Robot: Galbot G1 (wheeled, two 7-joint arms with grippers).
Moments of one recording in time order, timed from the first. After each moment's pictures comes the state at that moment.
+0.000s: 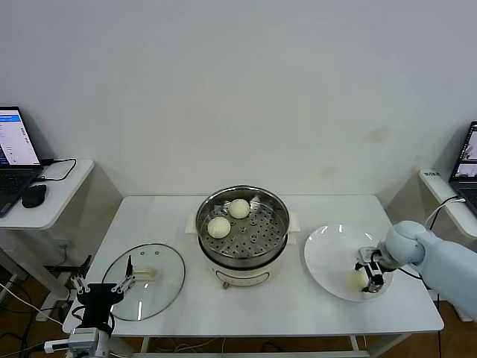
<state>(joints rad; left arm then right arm) 1.70 -1.25 -0.63 -2.20 -0.04 0.12 -0.27 -0.22 0.52 -0.65 1.42 -0.20 -0.24 -1.08</state>
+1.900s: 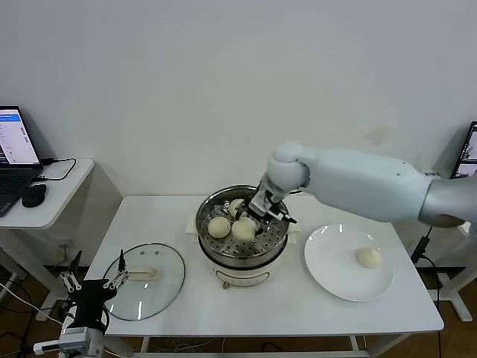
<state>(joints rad) 1.70 -1.28 -0.67 -2.23 -0.05 0.10 -0.27 0.51 1.09 -1.29 1.41 -0.01 0.18 -1.00</state>
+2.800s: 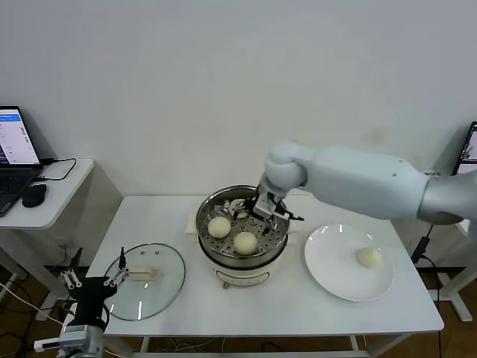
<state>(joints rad) 1.68 -1.26 -0.67 -2.23 -0.05 0.10 -0.27 0.57 1.03 -1.24 1.43 0.01 0.15 -1.03</state>
